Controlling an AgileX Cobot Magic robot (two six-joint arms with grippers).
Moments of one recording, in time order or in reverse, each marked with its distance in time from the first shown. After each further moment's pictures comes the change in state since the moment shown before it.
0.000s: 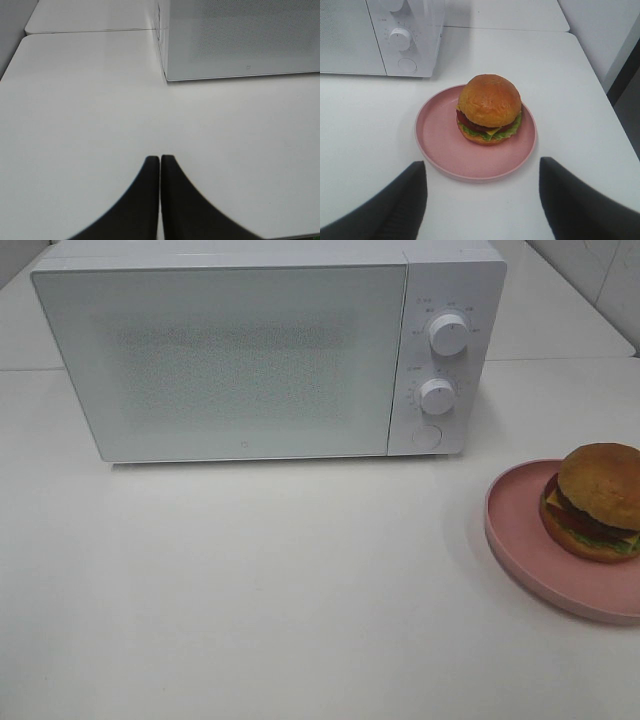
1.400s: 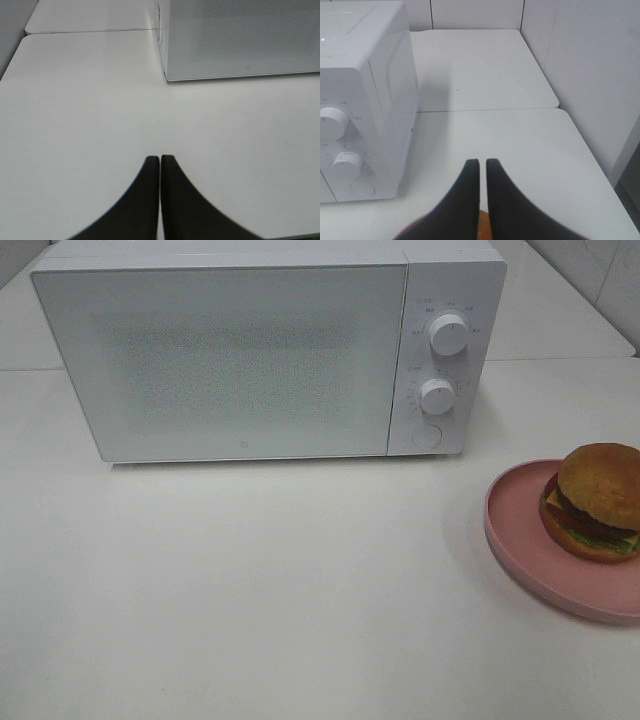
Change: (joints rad) left arm 0.000 0.000 0.000 0.000 0.000 0.000; right arm 0.000 0.802 0.042 0.026 -1.023 0.008
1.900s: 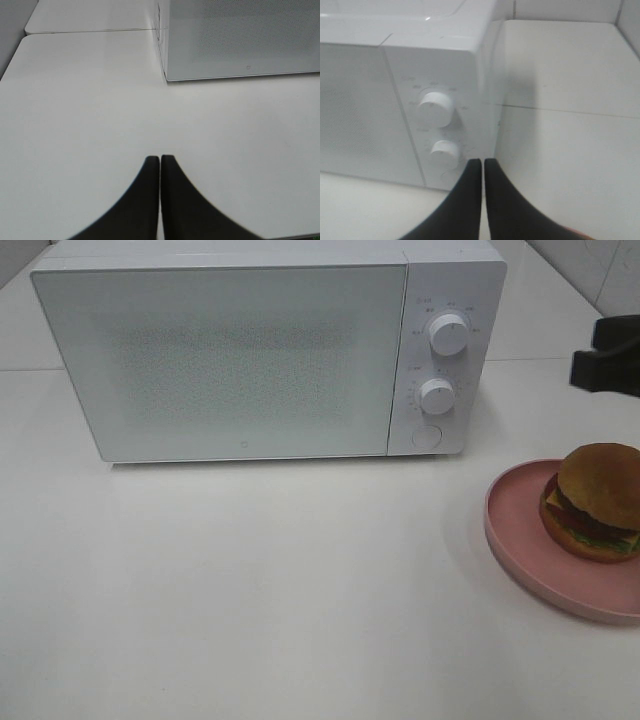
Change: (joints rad) left arm 0.000 0.000 0.000 0.000 0.000 0.000; right arm 0.328 0.264 0.001 -0.012 -0.226 0.054
